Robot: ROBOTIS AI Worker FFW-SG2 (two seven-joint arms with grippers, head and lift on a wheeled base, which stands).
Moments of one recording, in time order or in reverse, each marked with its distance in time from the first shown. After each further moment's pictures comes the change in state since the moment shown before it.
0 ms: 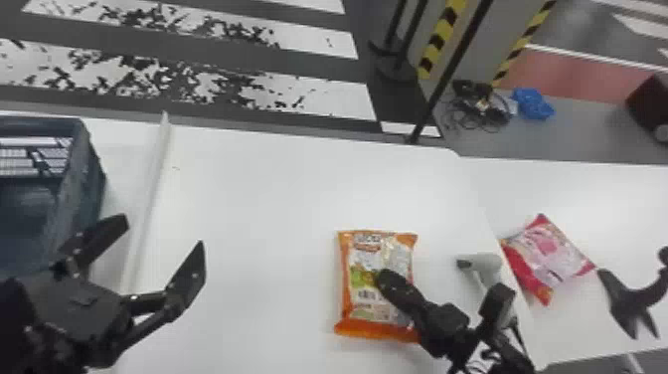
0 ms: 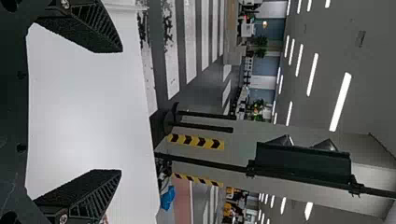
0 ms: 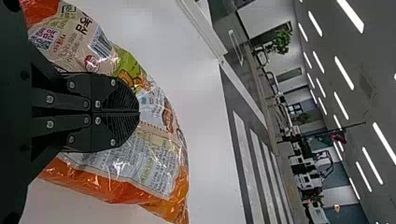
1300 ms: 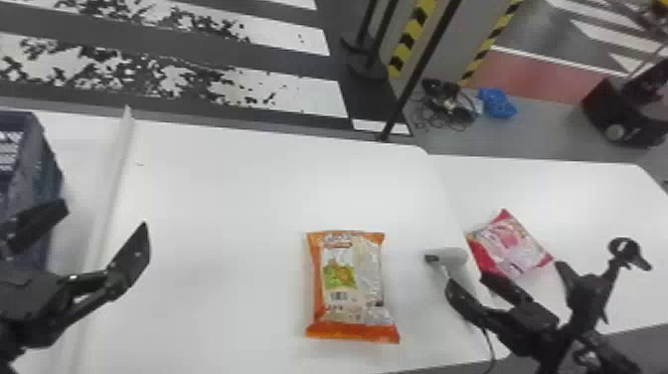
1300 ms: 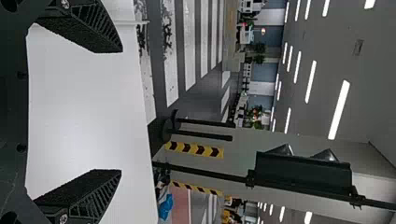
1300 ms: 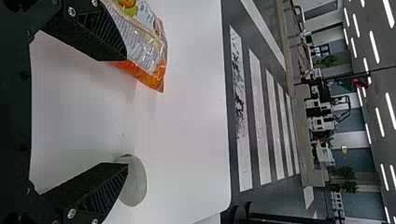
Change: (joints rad) left arm -0.096 0.031 0.039 0.091 0.071 -0.007 0.018; right arm 0.159 0.004 -0.395 -0.420 0.058 0.361 0.002
